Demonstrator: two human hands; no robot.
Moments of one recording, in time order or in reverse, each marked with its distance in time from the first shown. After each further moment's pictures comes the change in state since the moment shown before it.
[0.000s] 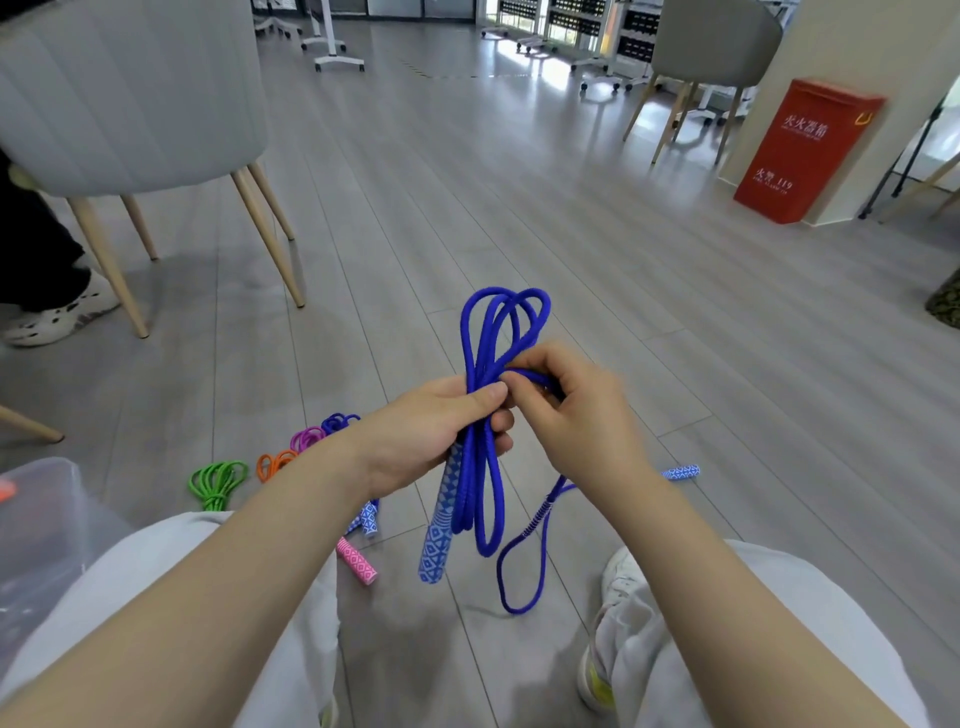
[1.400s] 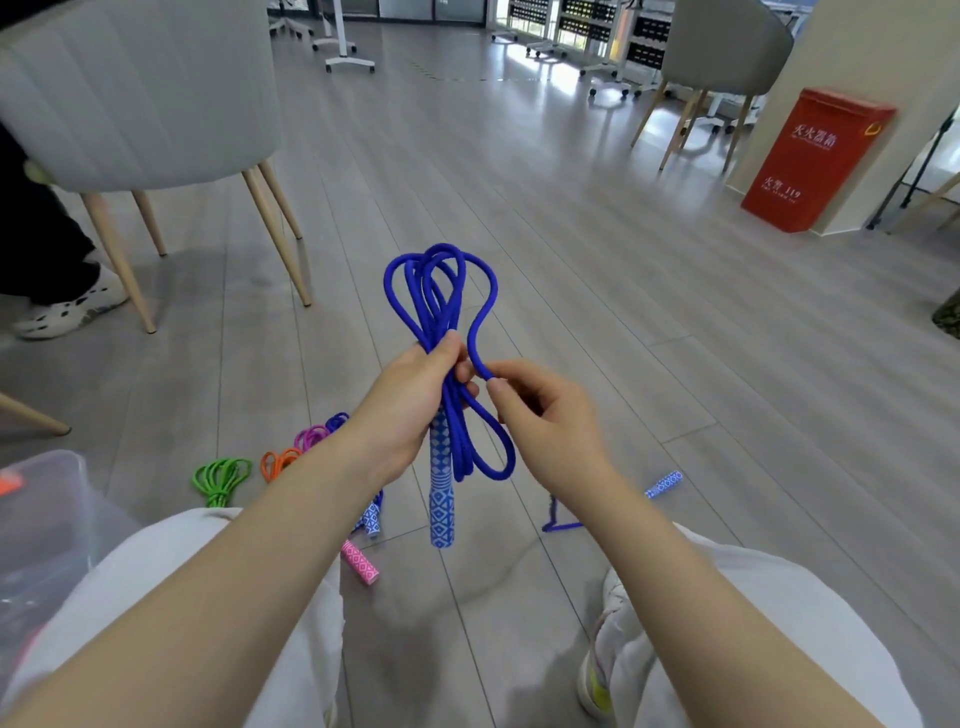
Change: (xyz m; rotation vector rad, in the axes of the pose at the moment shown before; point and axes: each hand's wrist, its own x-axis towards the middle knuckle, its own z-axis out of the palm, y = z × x) left_hand 0.011 0.004 -0.011 -0.116 0.452 0.149; right_hand 0.000 -0.014 0.025 0.304 -0.083 0.134
